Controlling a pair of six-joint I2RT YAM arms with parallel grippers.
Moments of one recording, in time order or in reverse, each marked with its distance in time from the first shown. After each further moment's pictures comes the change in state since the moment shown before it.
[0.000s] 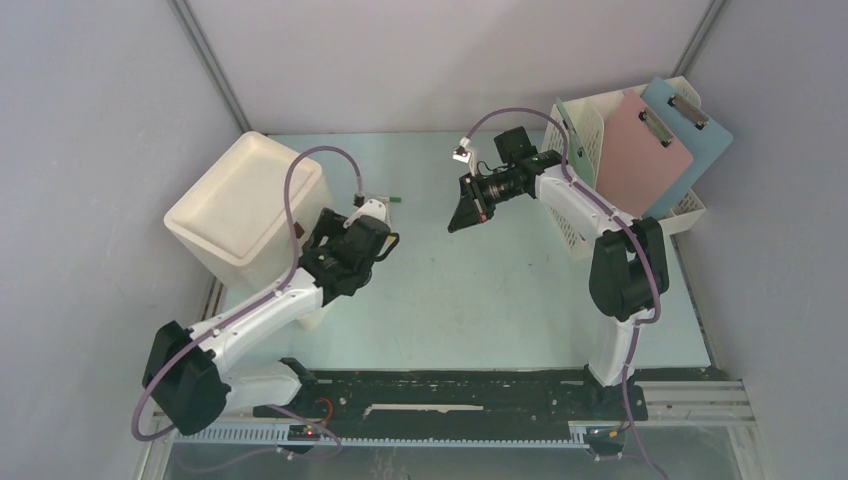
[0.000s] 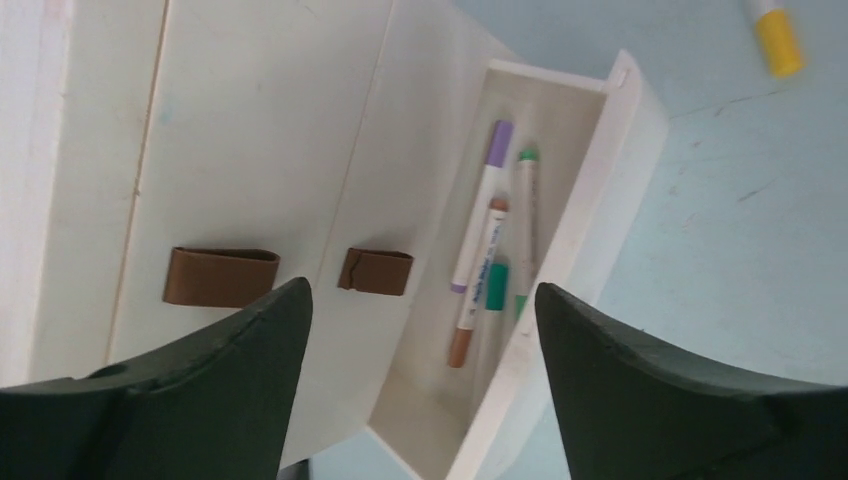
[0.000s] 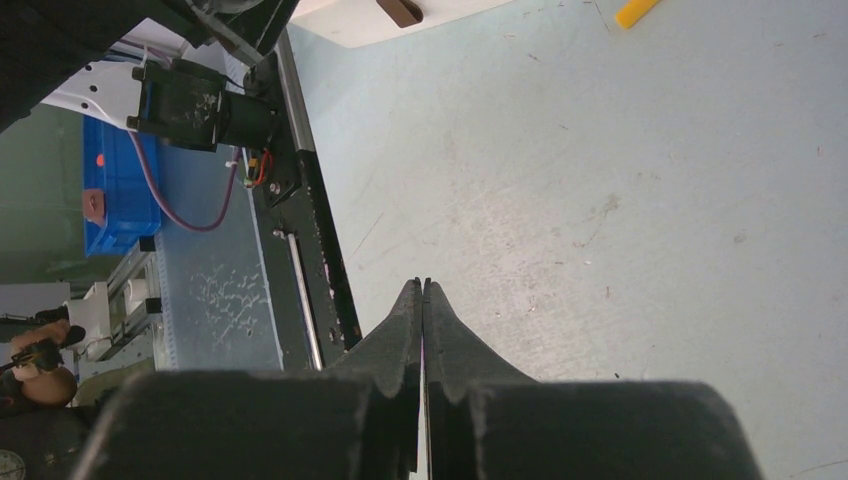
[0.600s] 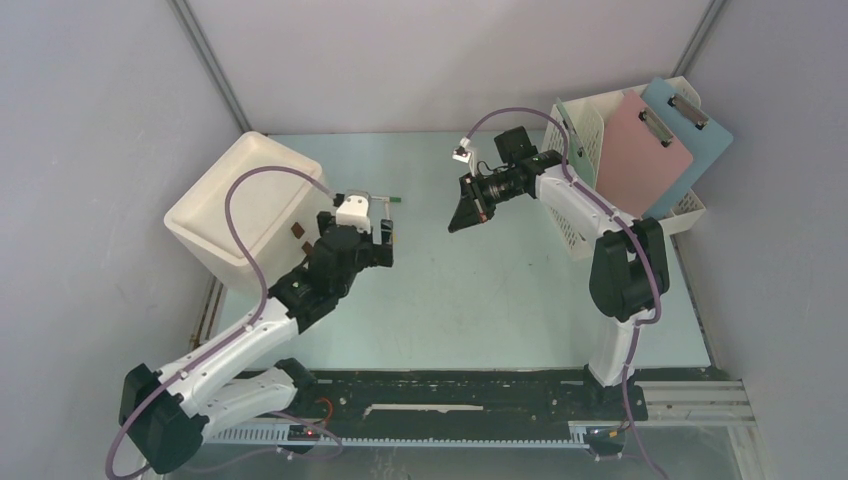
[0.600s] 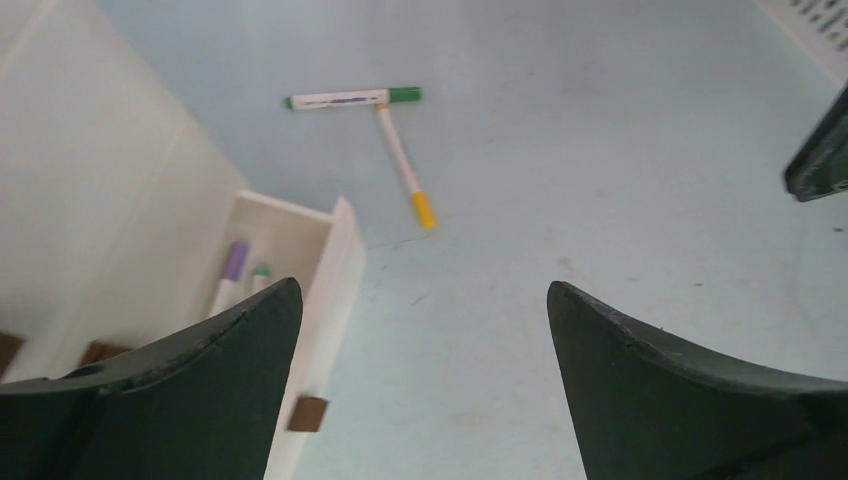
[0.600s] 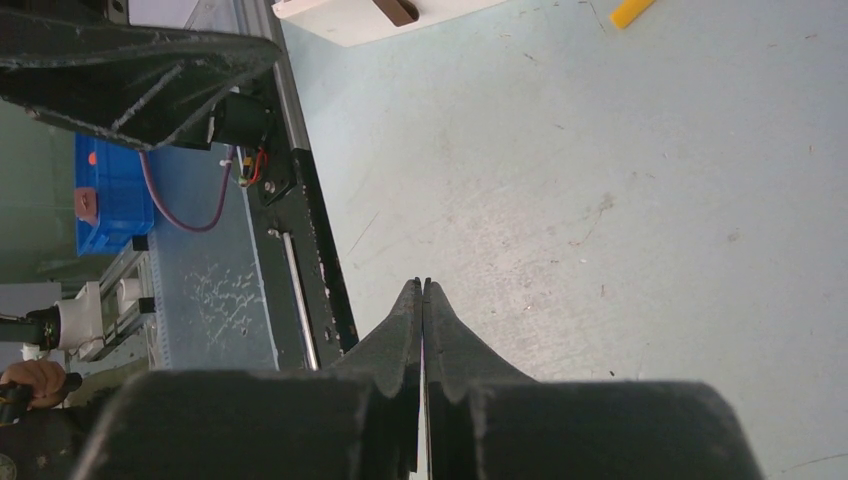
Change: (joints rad) left arm 0.002 -0.275 -0.164 0.368 0.407 -0.230; right arm 0.000 -0.002 0.000 -0.002 0.008 -0.010
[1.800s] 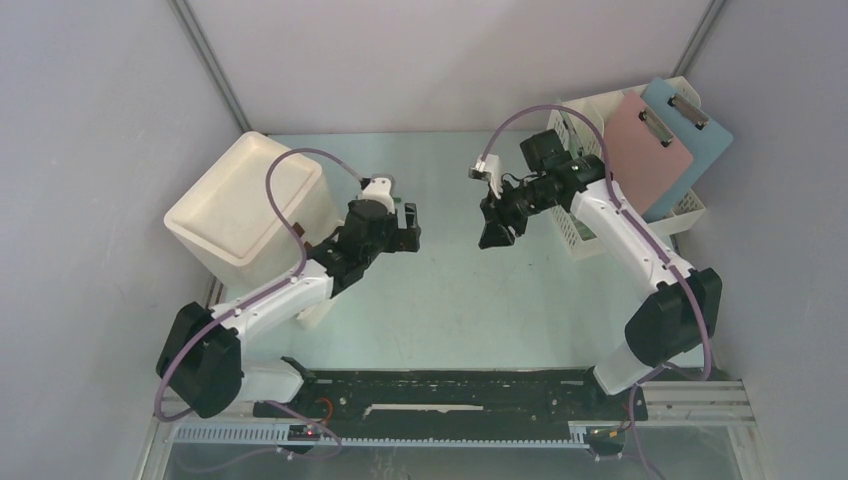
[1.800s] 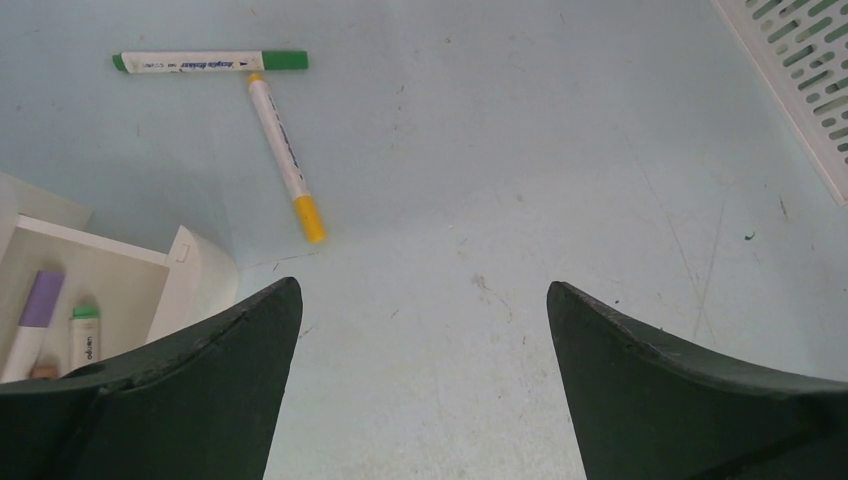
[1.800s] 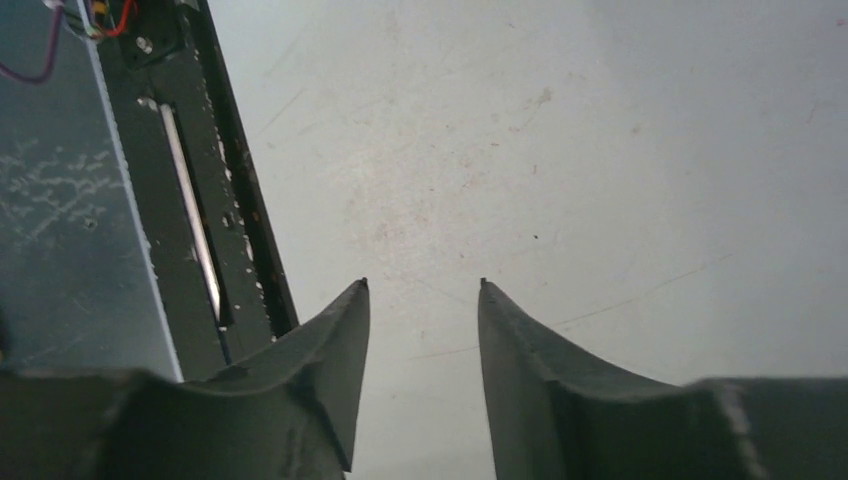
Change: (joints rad) left arm 0.061 0.345 0.124 0.119 0.237 -0.174; right arm 0.008 -0.311 -0.078 -0.283 0.241 -0.389
